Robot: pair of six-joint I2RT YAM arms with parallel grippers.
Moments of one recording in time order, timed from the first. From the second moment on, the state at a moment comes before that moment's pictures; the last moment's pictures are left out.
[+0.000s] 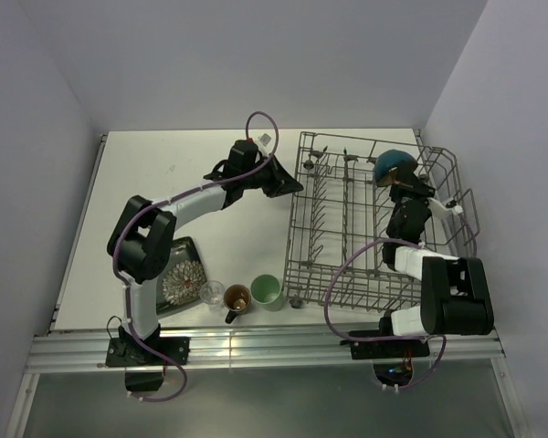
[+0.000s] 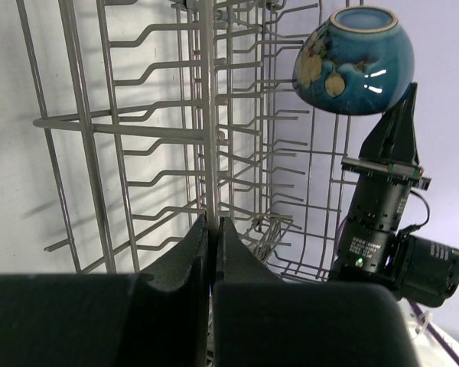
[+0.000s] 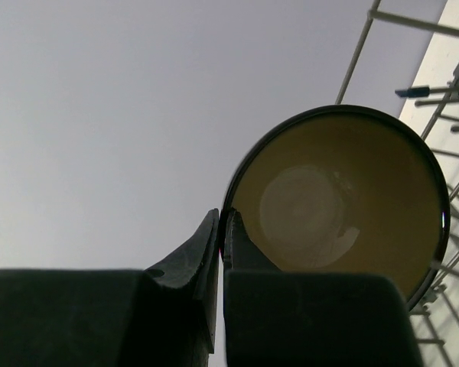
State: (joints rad) left arm -0.58 1.98 1.43 0.11 0.50 -1.05; right arm -0.08 1.38 0.40 1.15 0.37 1.37
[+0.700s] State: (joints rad) left arm -0.58 1.93 1.33 0.20 0.48 -1.12; right arm 0.07 1.22 0.34 0.95 0.79 1.63
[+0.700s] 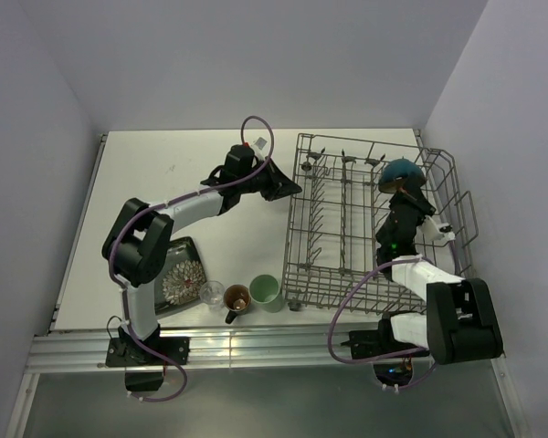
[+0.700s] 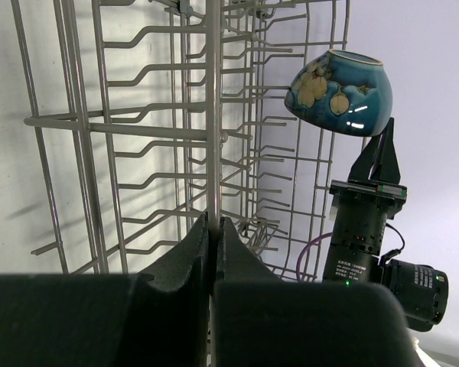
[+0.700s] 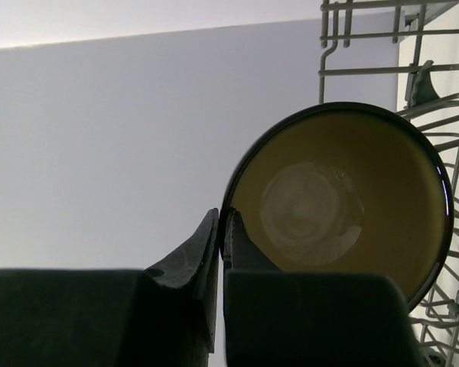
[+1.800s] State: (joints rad) left arm -0.57 1.93 1.32 0.21 0.45 -1.12; right arm 0.05 1.06 0.57 0.20 0.74 1.74
